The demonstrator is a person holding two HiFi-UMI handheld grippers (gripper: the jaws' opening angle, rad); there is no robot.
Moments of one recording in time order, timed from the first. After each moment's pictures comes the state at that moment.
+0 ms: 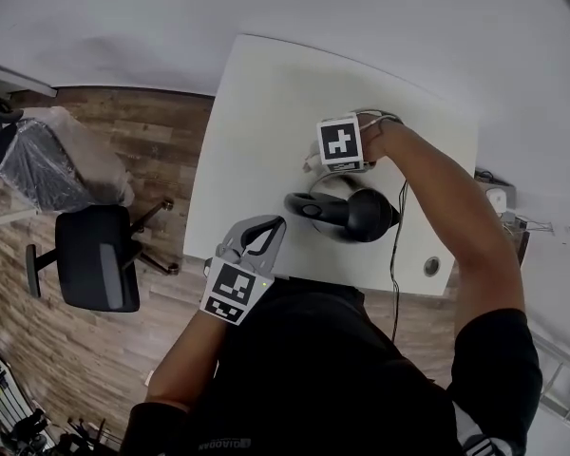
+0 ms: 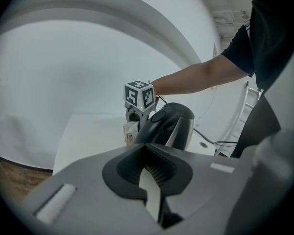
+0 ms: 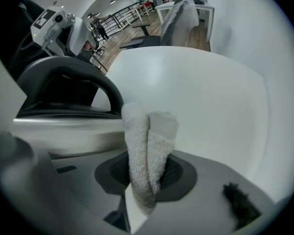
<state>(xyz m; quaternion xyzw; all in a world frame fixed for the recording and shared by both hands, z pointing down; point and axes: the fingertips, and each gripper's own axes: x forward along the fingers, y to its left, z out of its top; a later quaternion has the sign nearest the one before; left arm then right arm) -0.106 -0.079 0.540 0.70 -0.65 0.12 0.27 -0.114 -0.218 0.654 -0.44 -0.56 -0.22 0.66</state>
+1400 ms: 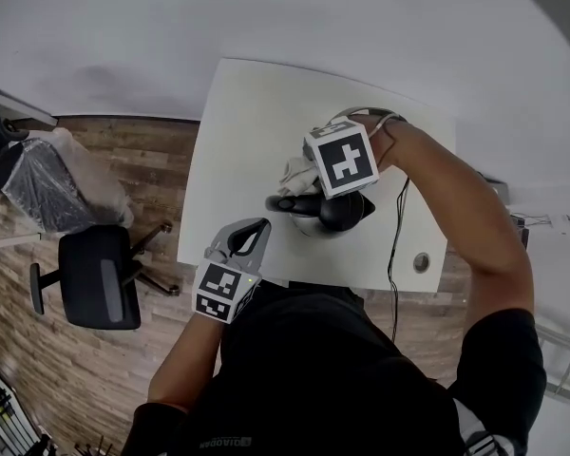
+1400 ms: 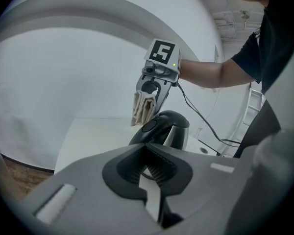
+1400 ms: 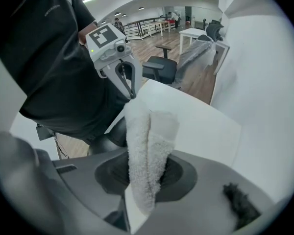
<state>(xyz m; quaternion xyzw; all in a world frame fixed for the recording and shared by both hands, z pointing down) -0.096 -0.079 0.519 0.69 -0.67 0.10 0.27 -0.097 -0.165 0.504 -0.51 -0.59 -0.30 0.54</state>
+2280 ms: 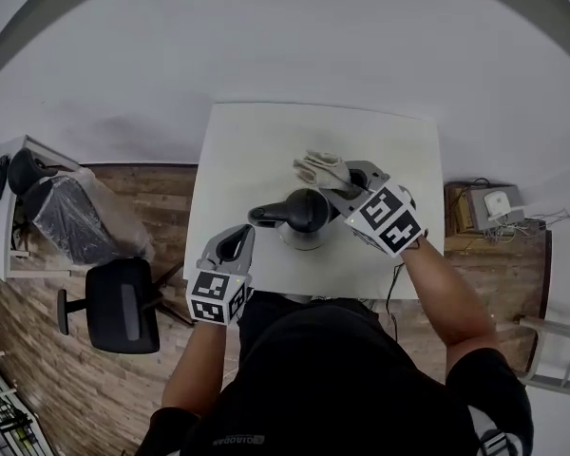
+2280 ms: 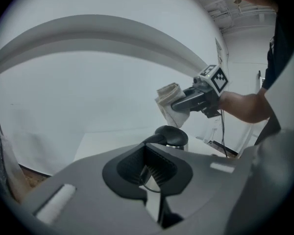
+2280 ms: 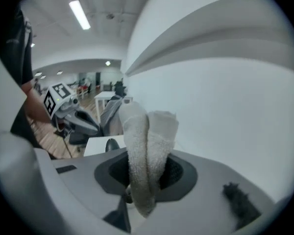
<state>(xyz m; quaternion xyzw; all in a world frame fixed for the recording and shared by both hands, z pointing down) -0.082 -0.092 0.475 0.64 -0.73 0.13 0.22 -0.031 -0.235 0.424 -0.10 -0.94 -0.09 0.31</state>
